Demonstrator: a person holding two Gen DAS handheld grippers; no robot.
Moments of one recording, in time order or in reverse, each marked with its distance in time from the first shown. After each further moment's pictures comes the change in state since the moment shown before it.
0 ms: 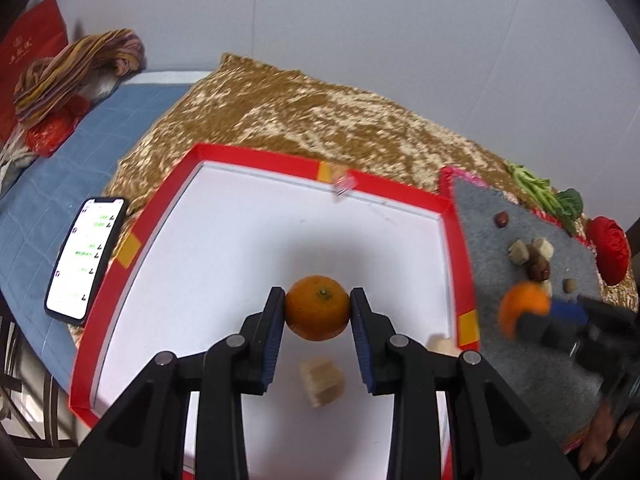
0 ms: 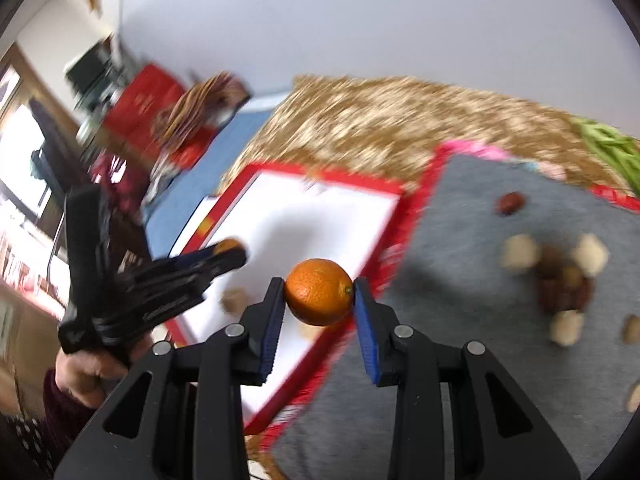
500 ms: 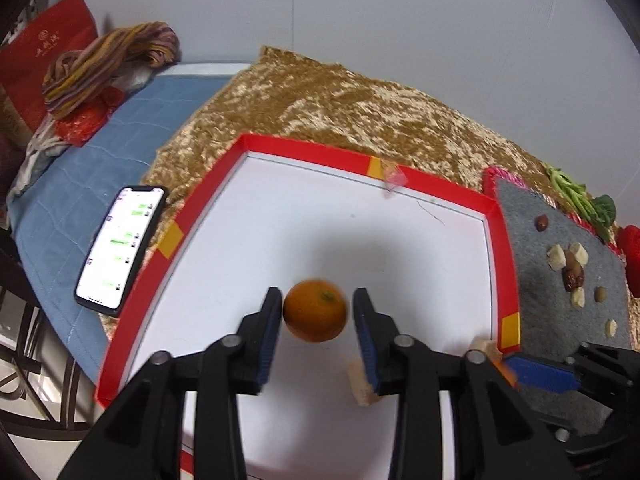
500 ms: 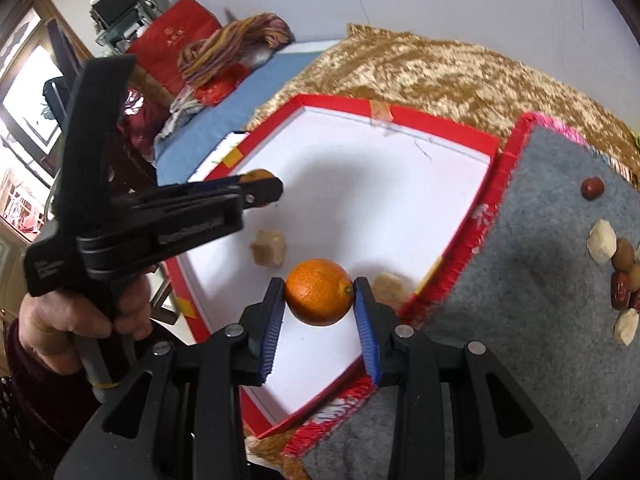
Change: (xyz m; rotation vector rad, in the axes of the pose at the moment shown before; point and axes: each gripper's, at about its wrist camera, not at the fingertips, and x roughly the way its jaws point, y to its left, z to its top) left arm -0.001 0.011 0.000 -0.035 -0.004 0.143; right arm 0.045 0.039 -0.025 -0.144 0.101 0.022
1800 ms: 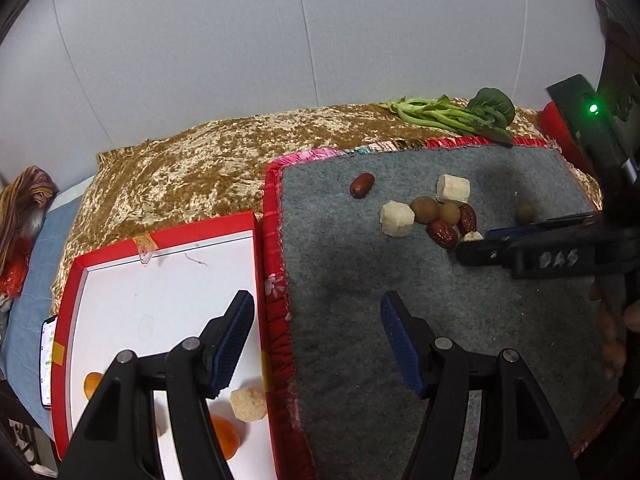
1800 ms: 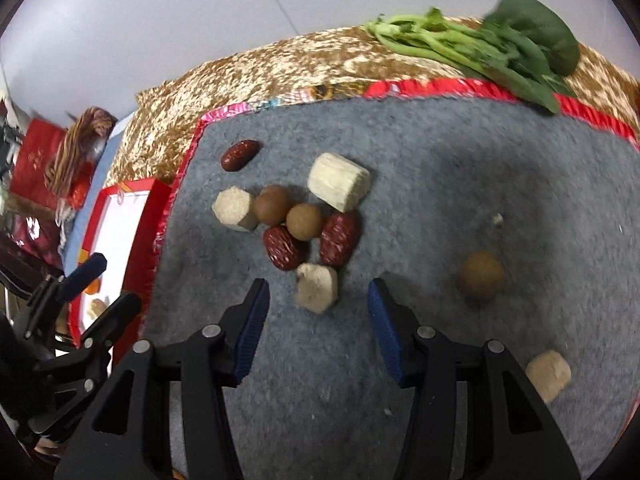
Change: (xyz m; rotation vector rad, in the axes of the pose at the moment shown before) left arm -0.009 -0.186 -0.024 0.446 -0.063 -0.131; right arm -0.085 -0.198 -0.038 0.452 -0.008 -0.274
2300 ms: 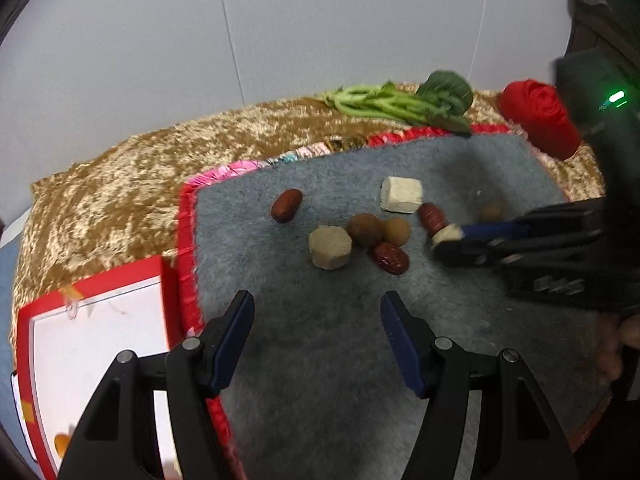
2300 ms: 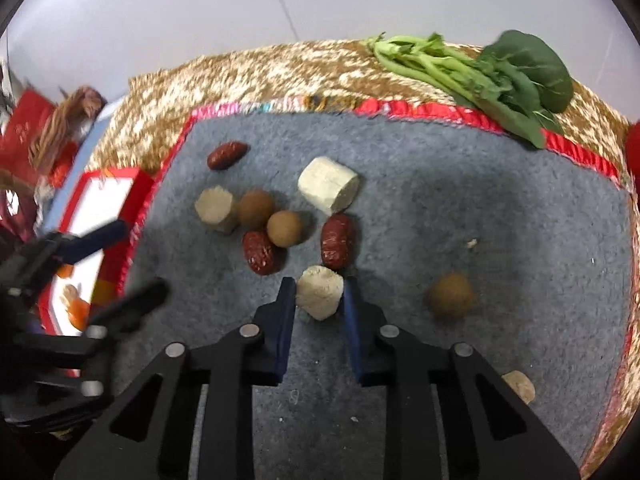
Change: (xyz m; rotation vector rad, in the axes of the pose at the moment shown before) left arm 0.041 -0.029 0.034 0.103 0.055 -0.170; right arm -0.013 -0.008 0.001 -0.061 -0.032 -0.081
